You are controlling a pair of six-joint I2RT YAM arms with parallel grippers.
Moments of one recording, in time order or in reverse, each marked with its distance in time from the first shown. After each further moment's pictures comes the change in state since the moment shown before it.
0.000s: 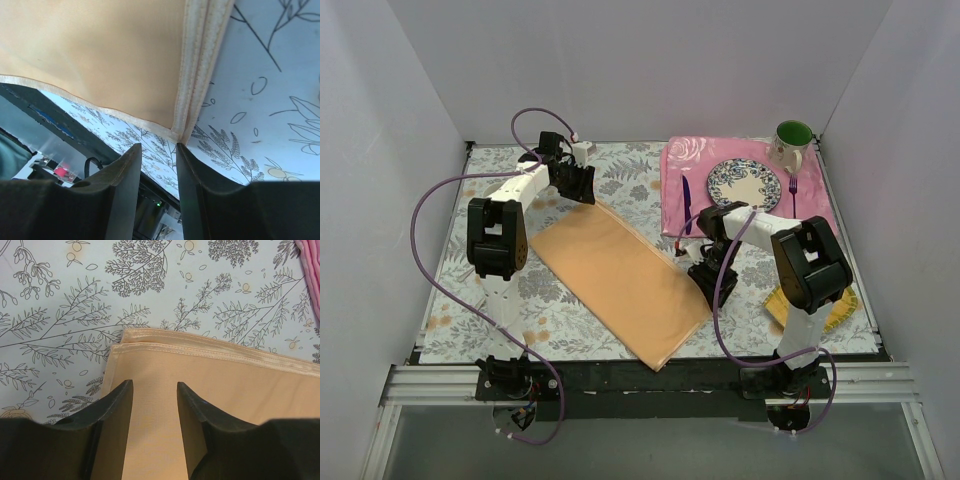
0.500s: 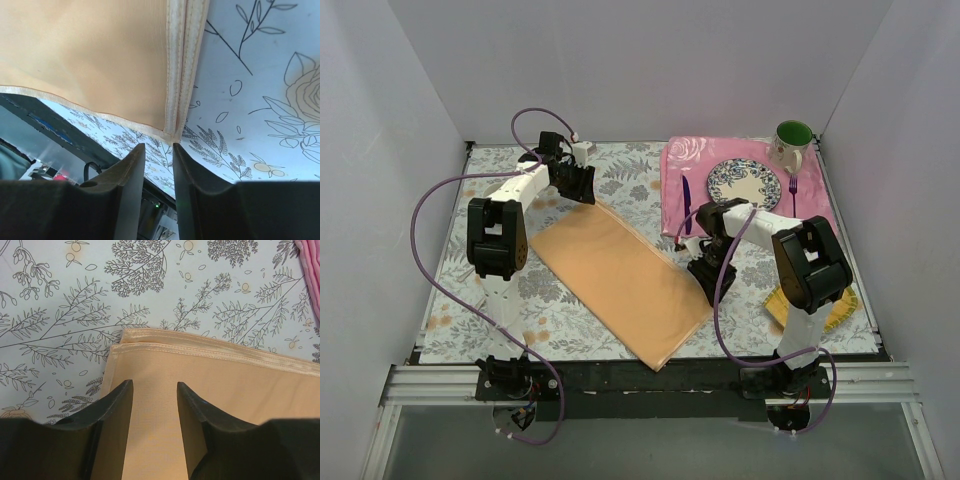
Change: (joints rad) left arm 0.000 0.000 0.000 0.000 0.002 0.002; right arm 0.000 0.000 0.026 0.008 0.033 0.031
